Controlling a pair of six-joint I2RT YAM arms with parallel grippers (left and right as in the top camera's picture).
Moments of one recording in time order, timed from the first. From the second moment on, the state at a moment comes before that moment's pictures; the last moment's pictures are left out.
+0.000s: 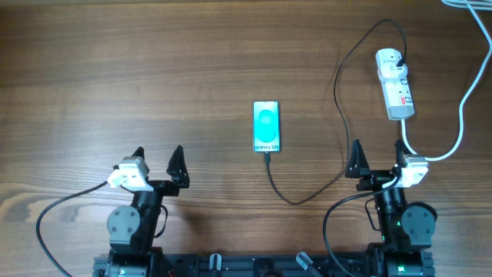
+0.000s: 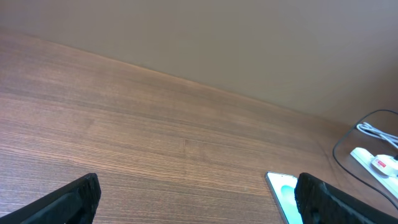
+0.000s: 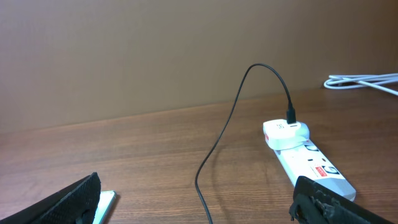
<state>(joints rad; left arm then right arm) -0.06 0.04 0.01 -0.07 0.06 -0.34 -0.02 0.02 0.01 0.00 -0.08 0.18</state>
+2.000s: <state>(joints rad) -0.06 0.01 0.01 -0.07 0.02 -0.12 0.02 0.02 0.01 0.00 -0.06 0.08</state>
